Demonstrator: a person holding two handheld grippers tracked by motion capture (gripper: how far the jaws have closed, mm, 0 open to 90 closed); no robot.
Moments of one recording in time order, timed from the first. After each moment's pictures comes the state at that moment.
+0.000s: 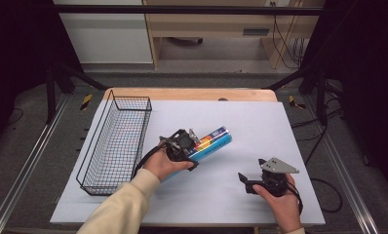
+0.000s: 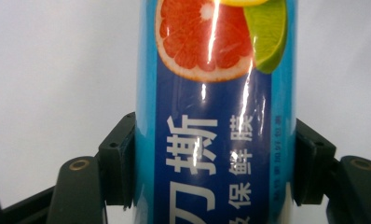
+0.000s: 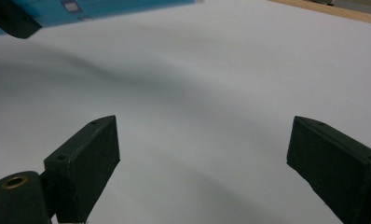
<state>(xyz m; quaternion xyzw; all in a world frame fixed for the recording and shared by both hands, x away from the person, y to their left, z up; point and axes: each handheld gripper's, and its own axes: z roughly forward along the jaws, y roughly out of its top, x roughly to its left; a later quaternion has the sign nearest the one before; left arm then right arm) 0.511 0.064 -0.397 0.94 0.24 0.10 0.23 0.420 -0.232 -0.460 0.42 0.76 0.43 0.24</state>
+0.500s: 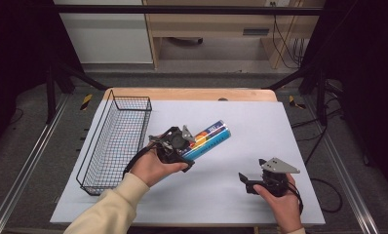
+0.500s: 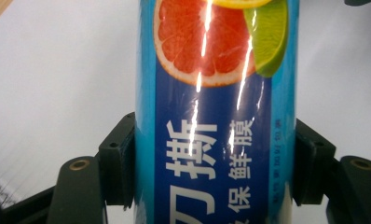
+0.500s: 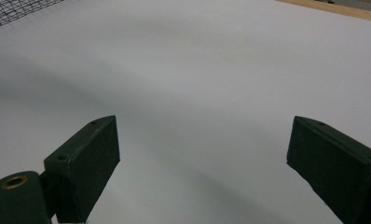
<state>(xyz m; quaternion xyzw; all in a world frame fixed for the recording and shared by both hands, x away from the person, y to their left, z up) 0.480 0.079 -0.349 0.94 0.23 0.12 0.24 0.420 -0.233 -0.460 0.42 0.76 0.44 0.24</state>
